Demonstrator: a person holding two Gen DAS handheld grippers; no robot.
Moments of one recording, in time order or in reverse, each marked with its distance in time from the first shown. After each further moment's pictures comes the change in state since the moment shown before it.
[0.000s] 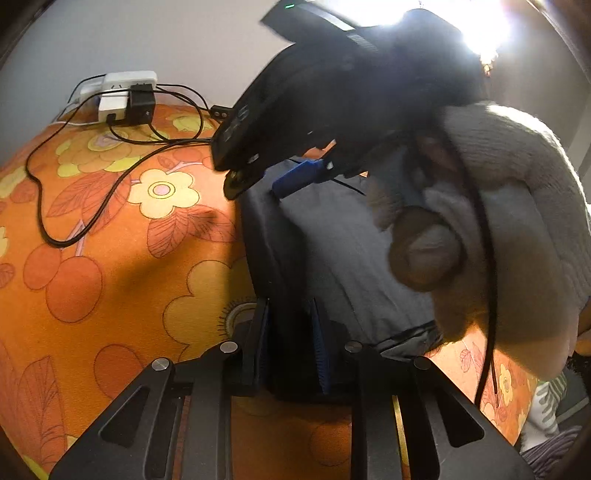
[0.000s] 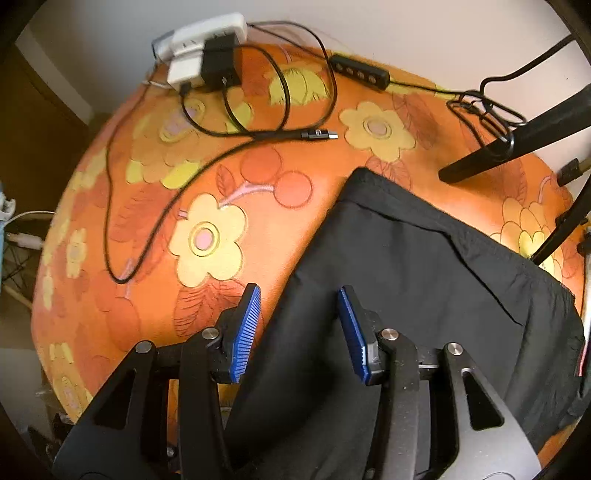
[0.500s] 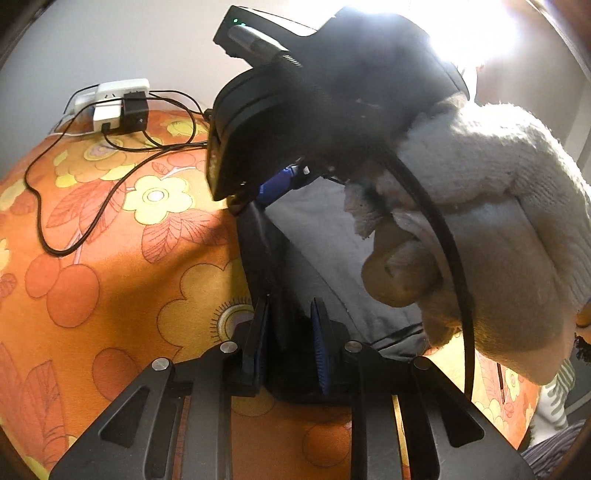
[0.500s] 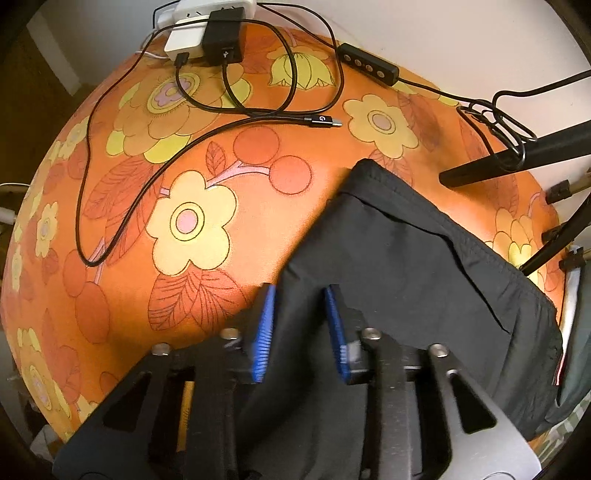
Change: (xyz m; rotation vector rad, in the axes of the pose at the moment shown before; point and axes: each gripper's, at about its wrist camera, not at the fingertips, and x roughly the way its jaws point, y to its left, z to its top) left arm -0.002 -0.011 0.001 0.037 0.003 0.027; right arm 0.011 0.015 -0.001 -0.074 0.022 -0.097
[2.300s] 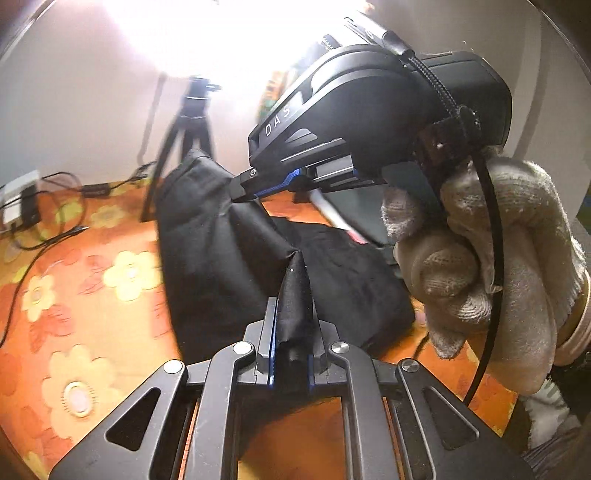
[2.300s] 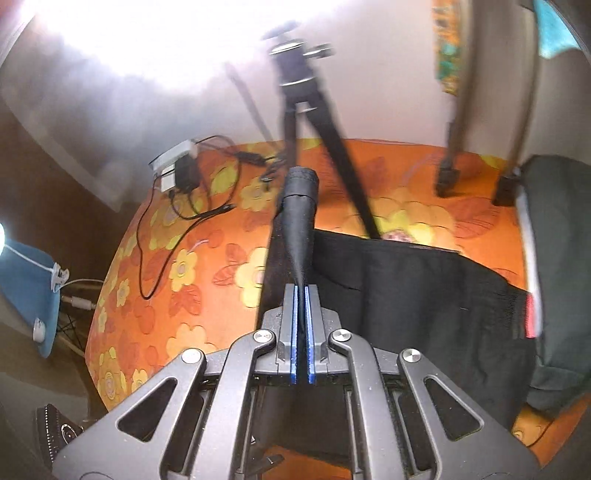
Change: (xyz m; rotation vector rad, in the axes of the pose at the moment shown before) left arm 0.024 -0.152 0.040 0.210 -0.050 -0.131; right arm -0.109 -0.194 -0.106 0.307 -0.304 0.287
